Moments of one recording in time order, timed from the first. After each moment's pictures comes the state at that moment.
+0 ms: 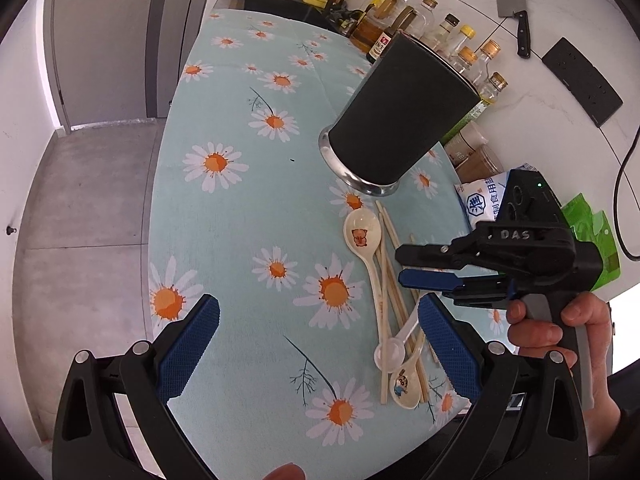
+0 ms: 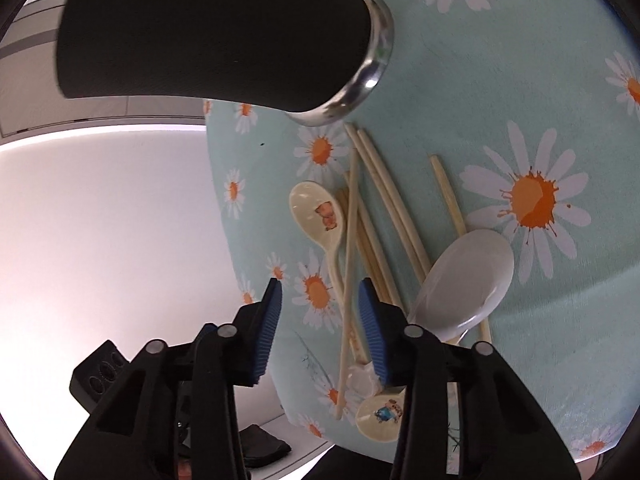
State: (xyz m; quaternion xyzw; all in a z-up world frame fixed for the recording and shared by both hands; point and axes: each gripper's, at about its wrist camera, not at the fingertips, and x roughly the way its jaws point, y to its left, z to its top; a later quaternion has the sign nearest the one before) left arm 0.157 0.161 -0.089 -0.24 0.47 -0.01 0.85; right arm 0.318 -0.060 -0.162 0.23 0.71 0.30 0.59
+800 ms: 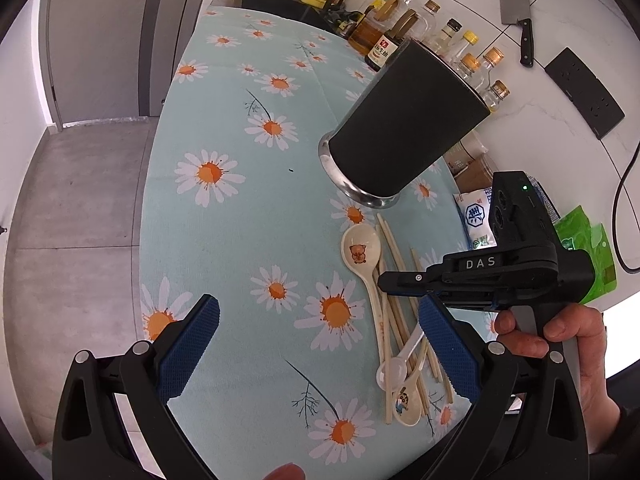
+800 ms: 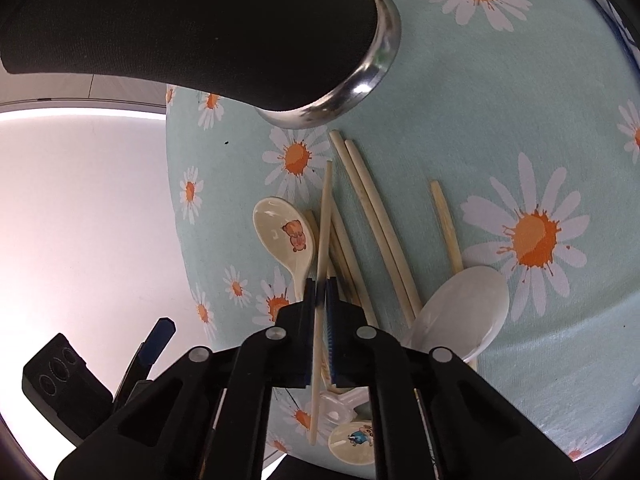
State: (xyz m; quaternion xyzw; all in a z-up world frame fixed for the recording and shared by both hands) left arm 0.170 0.170 -0.094 -0.25 0.47 -0.02 0.85; right arm 0.334 -0.006 -0.163 0.16 0.72 0.27 0.62
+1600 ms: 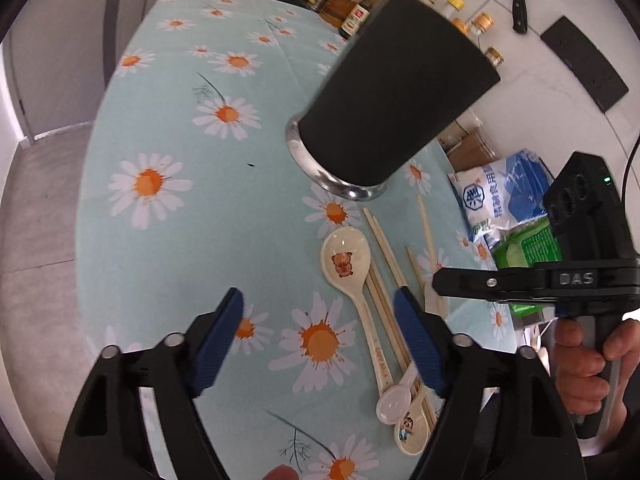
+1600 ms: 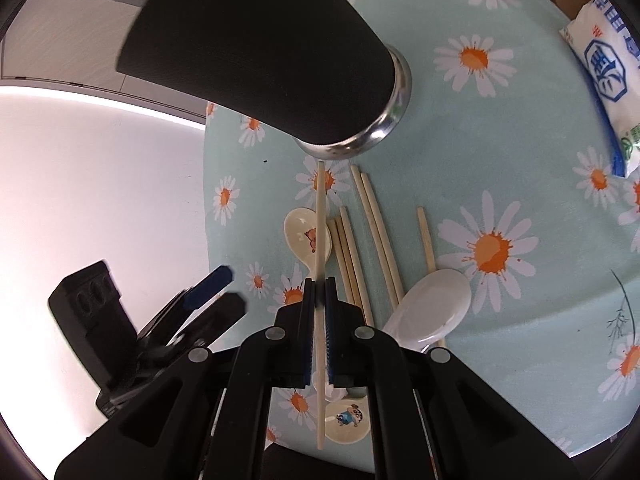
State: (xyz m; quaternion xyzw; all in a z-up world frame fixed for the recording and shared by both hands) left arm 0.222 0.152 -0.124 -0.22 0.50 -0.08 0.83; right arm 0.322 -0.050 -0.126 0.15 0.66 0.32 0.66
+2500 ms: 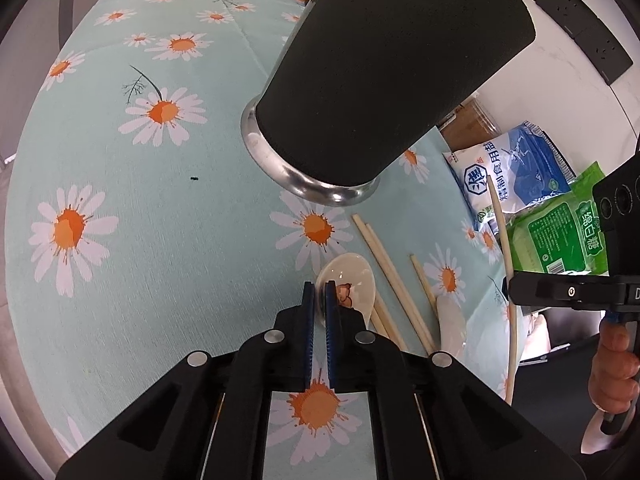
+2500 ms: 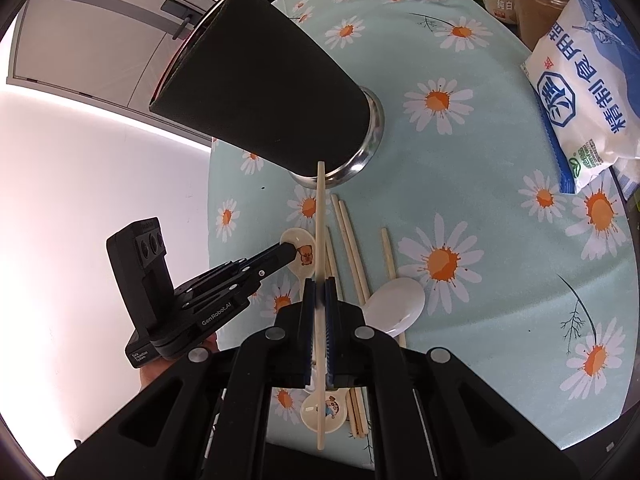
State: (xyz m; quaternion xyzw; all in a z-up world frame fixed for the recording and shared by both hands) left arm 0.268 0.131 -0.142 -0.19 0.51 -0.13 0.83; right arm 0.315 -0.101 -0.089 0.15 0.63 0.31 0.70
